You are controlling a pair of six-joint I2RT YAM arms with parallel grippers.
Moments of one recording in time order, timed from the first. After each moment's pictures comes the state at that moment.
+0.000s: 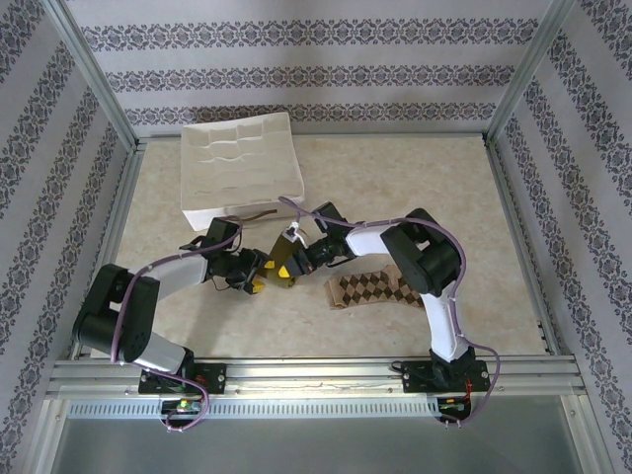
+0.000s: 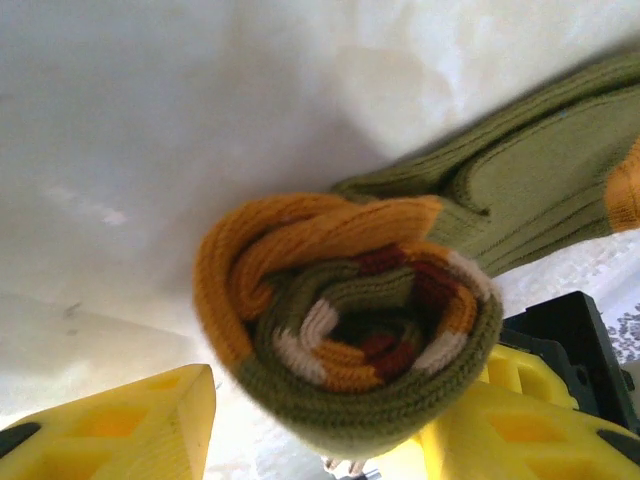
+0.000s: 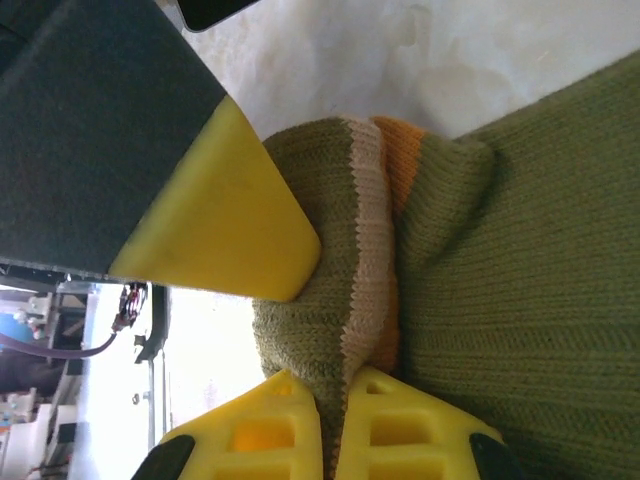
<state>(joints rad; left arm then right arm) -0.29 1.50 0.65 -0.25 0.54 -1.33 0.63 2.13 1.16 -0.02 -1.05 0.22</state>
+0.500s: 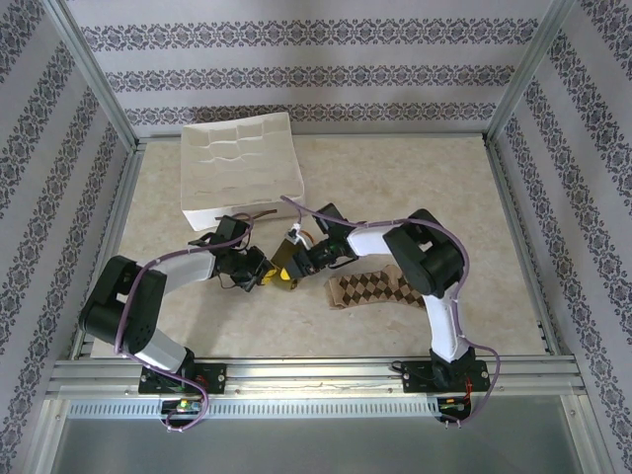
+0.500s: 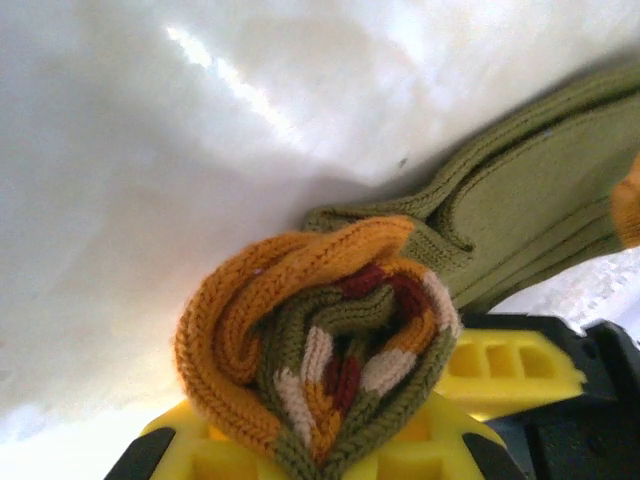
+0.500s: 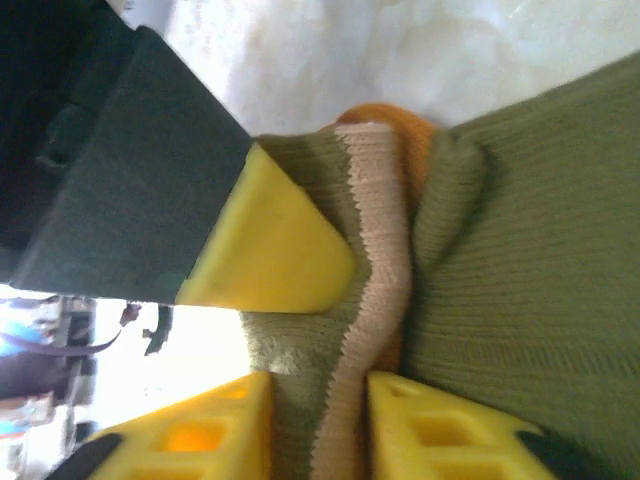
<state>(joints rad) -0.34 1.53 0.68 -0.29 0.49 -1.26 0.65 2.06 1.12 -0.07 -0.98 0.20</state>
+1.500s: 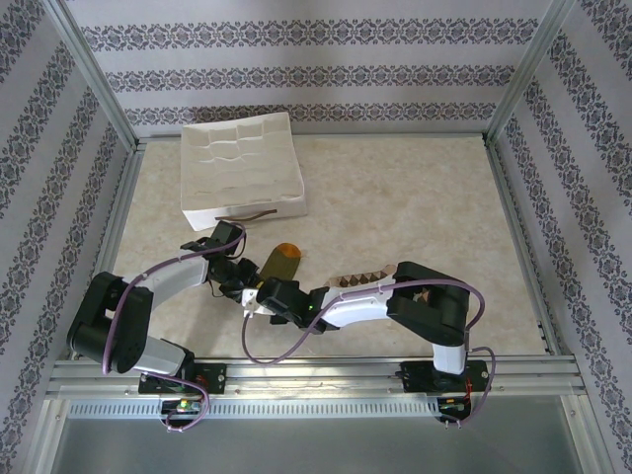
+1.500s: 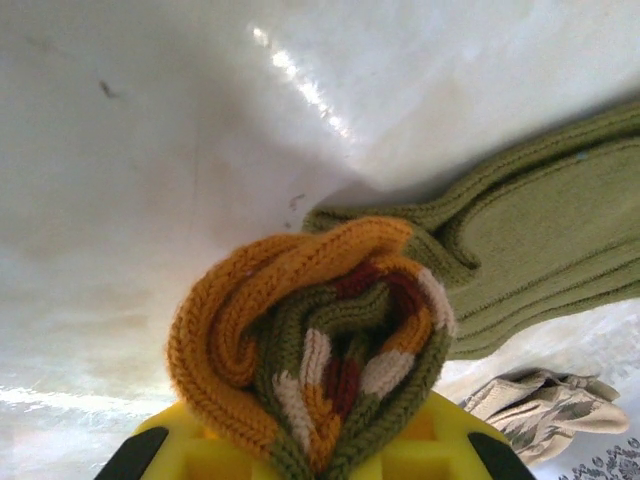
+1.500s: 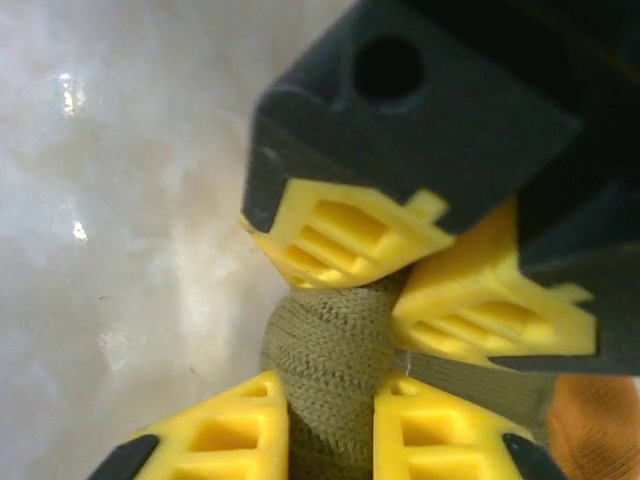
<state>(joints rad) -0.34 1.43 0.68 -0.53 0.44 -1.29 1.23 1.89 0.99 0.04 0.34 -0.48</state>
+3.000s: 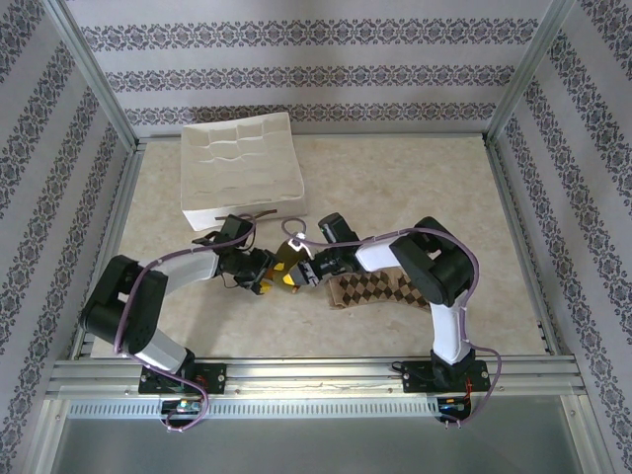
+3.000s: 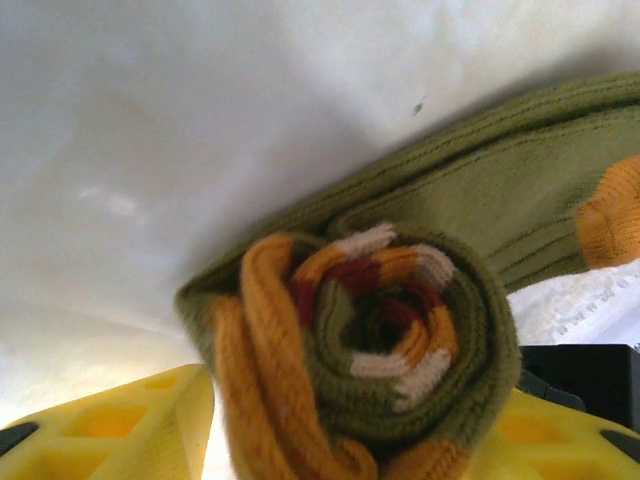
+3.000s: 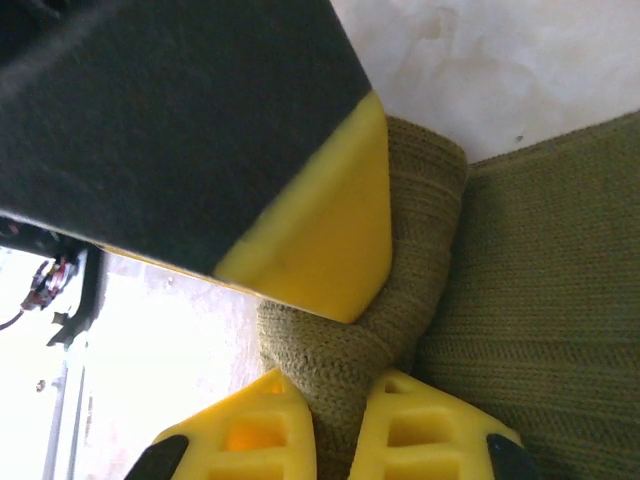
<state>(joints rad) -0.37 1.56 0.72 -0.30 0.51 -1.33 0.65 2.01 0.94 0.21 -0.92 0.13</state>
